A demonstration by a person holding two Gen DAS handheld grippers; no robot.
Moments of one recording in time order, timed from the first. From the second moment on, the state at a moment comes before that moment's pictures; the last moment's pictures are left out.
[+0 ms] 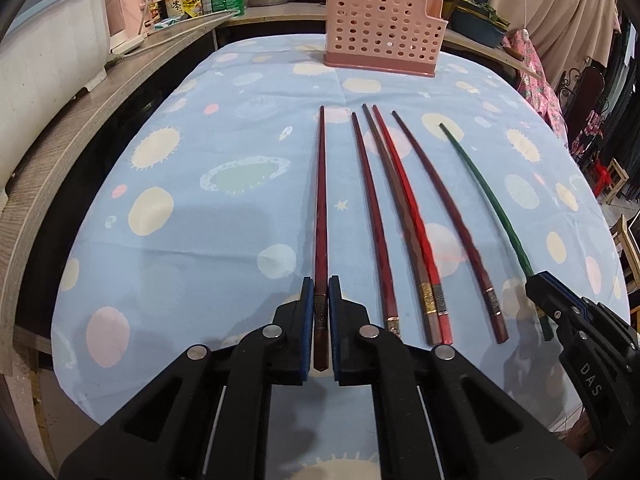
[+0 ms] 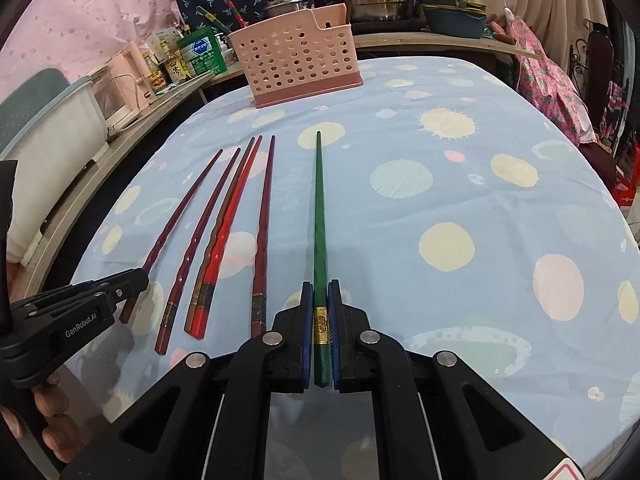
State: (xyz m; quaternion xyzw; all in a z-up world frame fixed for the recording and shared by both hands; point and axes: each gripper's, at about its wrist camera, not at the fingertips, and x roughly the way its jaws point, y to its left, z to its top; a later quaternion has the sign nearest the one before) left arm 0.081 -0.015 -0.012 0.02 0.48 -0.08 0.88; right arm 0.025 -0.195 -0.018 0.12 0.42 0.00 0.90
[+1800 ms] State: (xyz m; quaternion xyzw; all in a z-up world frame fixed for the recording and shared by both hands) left arm 0.282 -0.026 0.262 -0.11 0.28 -0.12 0.95; right arm 0.222 -0.271 0.240 0.18 0.19 0.03 0.96
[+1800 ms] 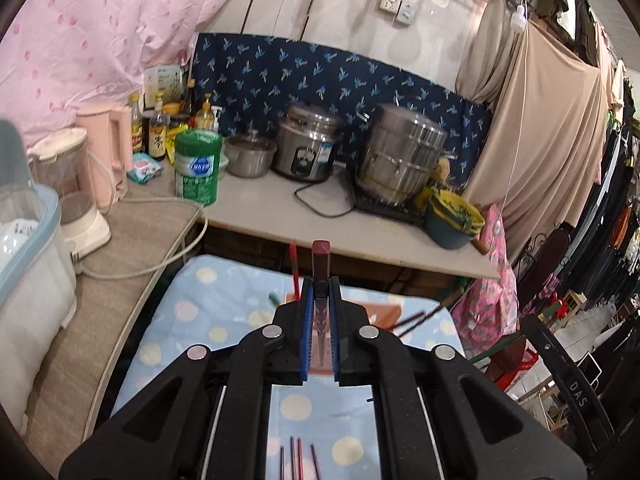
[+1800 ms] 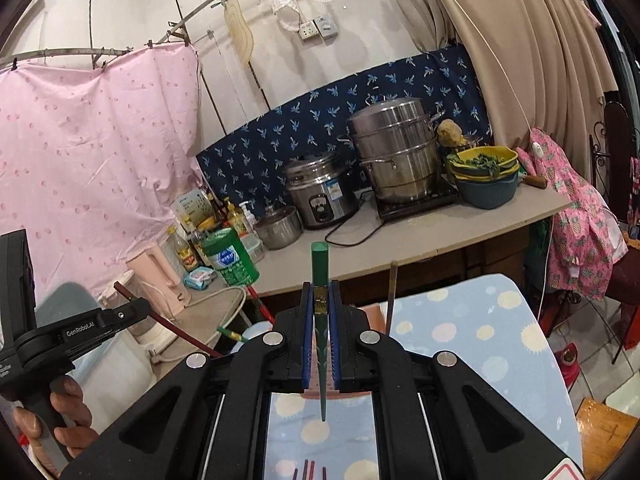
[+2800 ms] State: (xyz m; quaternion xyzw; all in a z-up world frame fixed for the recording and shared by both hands) left arm 0.380 -0.053 0.201 -0.09 0.33 -0.09 0.94; right arm 0.338 -0.278 0.188 0.18 0.23 0.02 0.96
